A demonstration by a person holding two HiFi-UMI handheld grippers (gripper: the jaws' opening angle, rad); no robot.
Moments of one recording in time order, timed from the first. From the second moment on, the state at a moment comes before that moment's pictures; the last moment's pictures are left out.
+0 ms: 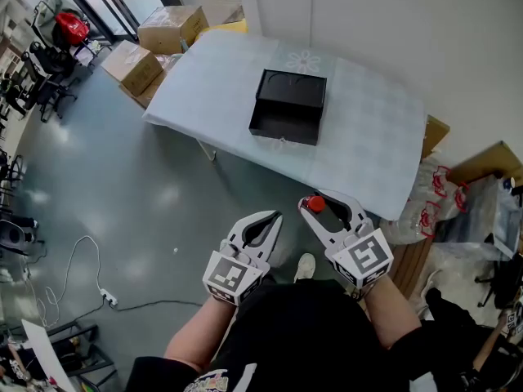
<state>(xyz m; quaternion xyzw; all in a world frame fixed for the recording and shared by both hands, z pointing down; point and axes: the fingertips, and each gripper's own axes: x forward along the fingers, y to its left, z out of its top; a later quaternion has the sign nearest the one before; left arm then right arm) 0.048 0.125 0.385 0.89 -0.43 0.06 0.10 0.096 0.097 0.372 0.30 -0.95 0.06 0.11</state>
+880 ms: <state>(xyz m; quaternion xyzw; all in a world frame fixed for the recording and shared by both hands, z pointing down) -0.013 0.108 0.379 0.90 -0.42 0.06 0.10 0.035 0.078 0.367 0.31 -0.94 0.07 0.12</state>
